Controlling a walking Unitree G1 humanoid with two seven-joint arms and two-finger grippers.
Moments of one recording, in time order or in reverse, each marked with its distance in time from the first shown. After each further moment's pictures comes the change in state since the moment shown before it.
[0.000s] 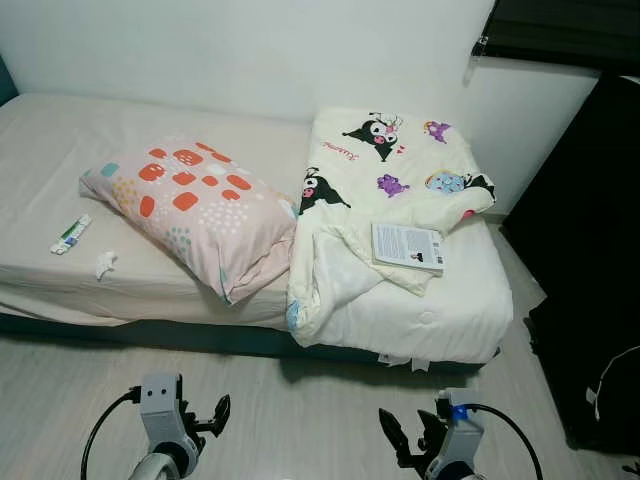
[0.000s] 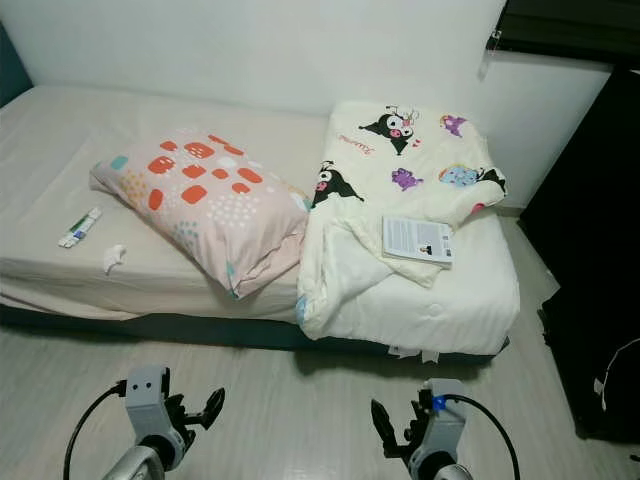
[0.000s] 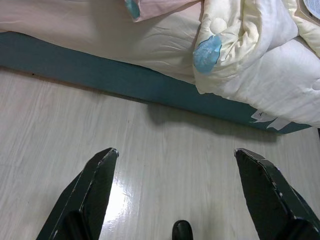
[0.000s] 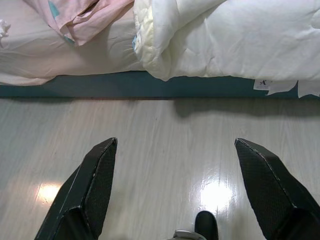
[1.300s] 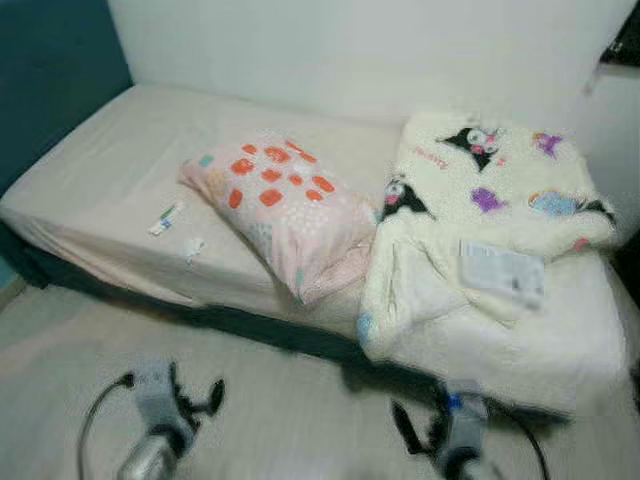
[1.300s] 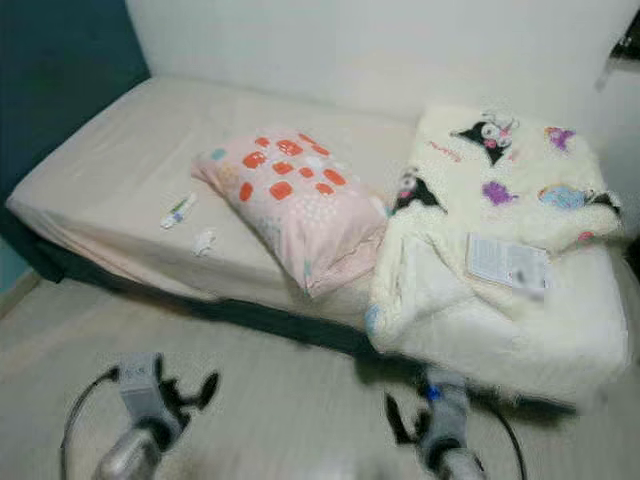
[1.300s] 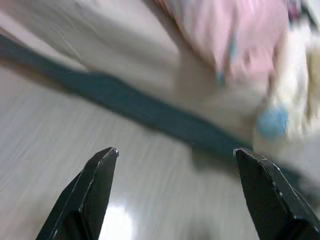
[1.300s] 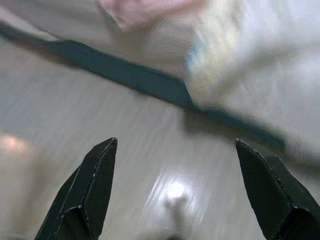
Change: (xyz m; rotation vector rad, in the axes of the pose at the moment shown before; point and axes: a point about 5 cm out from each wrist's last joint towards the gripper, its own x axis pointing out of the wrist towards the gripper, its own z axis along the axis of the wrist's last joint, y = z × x) left arm 0.019 -0.009 0.032 0.010 -0.103 -0.036; right arm 0.001 -0.021 0.012 -0.221 0.020 -0.139
